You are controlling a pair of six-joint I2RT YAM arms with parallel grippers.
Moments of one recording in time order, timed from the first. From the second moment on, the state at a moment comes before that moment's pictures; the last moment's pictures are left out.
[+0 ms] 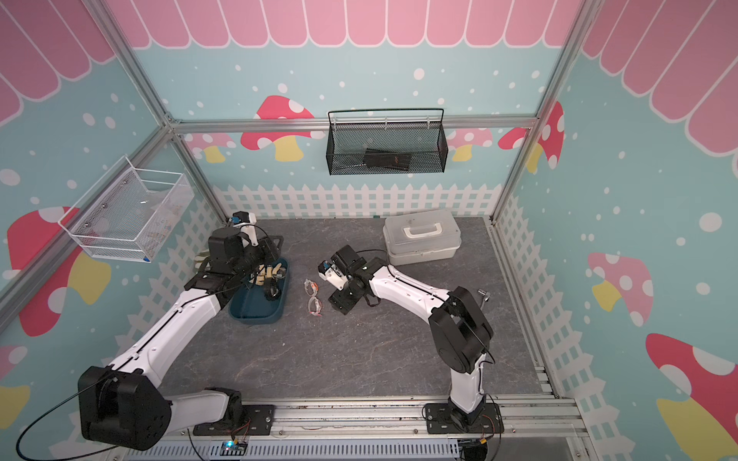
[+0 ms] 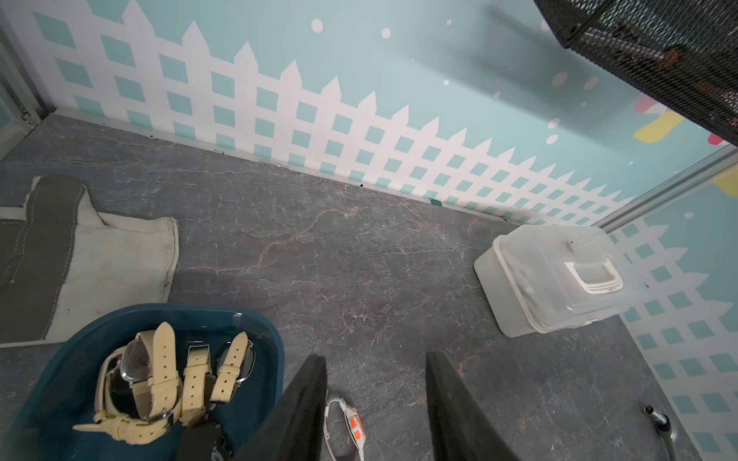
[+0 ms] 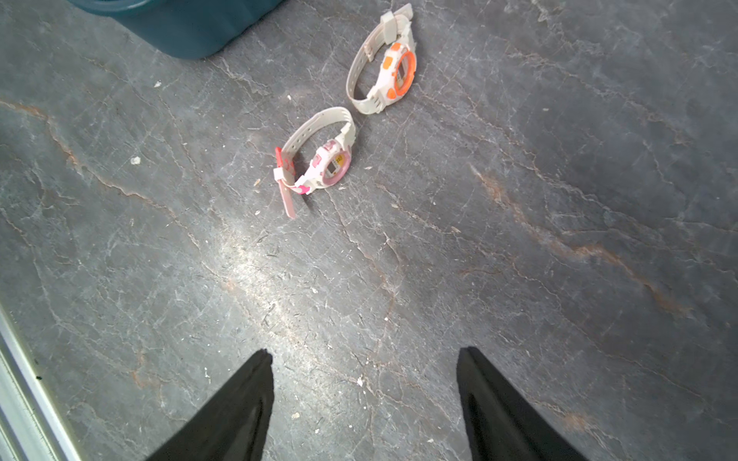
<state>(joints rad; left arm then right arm) -0.13 1.27 1.01 -0.14 0.12 -0.37 0.79 1.85 1.47 -0.71 -0.14 -0.20</state>
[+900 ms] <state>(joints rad) -0.09 1.17 0.92 -0.20 0.05 -0.39 0.98 2.34 1.97 -0.83 -0.05 -0.48</state>
